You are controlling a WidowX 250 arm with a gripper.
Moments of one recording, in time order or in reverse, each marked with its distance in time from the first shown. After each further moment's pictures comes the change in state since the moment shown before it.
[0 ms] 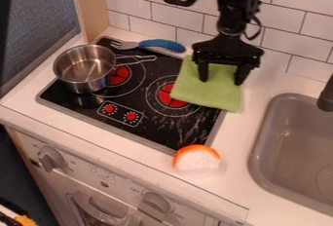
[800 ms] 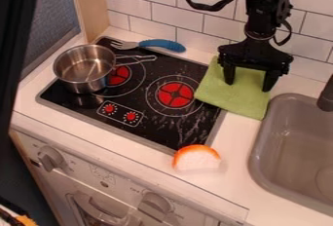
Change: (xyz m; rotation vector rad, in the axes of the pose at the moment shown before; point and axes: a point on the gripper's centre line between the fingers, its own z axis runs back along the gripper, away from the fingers) arm -0.007 -0.028 0.001 -0.030 0.019 -0.077
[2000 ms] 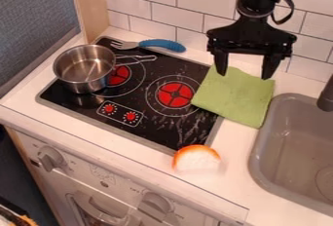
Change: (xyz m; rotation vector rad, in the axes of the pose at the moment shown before) arm -0.022 0.017 0.081 0.003 -0.118 0.098
